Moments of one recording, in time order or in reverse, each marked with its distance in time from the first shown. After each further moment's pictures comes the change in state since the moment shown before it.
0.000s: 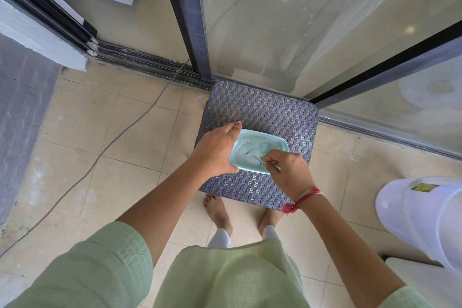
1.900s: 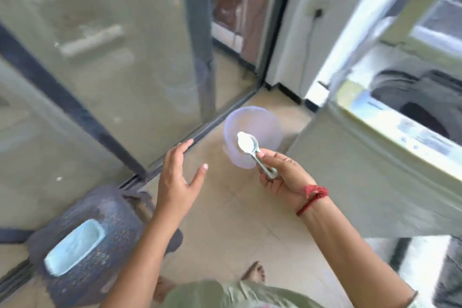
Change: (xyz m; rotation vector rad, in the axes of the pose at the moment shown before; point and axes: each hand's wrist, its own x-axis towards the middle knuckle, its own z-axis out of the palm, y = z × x) left_hand -0.203 0.498 -0.038 -0.419 0.330 0.780; right_hand -0.541 0.103 -0.242 1.911 0.907 0.452
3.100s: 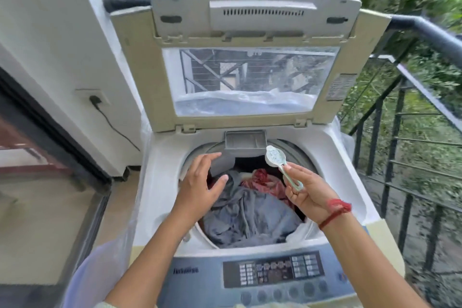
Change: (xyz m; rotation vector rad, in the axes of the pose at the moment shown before) left_hand 0.271 0.313 0.511 -0.176 -0.785 0.608; right_hand 0.023 -0.304 -0.436 0.499 0.734 -0.417
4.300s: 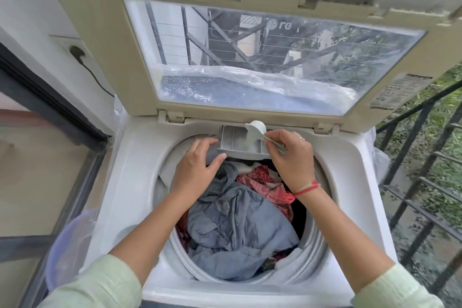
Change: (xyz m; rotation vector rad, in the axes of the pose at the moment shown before) left_hand 0.079 -0.066 0.073 0.081 0.011 -0.260; right_hand 0.150 -0.020 0.027 -1.213 0.068 -1.128
